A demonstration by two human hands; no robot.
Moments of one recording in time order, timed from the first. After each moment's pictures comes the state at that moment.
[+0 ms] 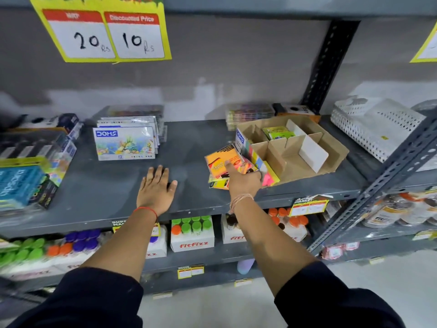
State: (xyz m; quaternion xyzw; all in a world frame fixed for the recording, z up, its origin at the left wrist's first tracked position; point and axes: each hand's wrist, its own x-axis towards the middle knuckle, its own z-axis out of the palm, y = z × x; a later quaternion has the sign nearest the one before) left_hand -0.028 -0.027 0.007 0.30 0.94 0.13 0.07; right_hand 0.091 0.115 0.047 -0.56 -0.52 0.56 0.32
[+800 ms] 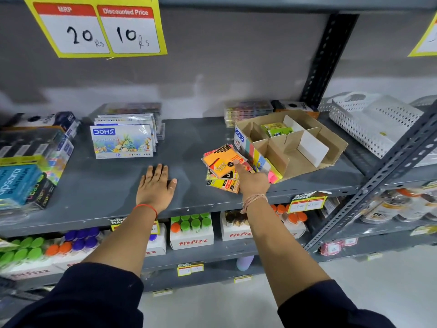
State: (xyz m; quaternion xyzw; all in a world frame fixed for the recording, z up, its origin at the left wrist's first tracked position) left_hand -0.029 -0.025 0.005 0.30 0.95 0.11 0.07; right_hand 0.112 0.128 0.046 -0.54 -0.54 0.58 0.28
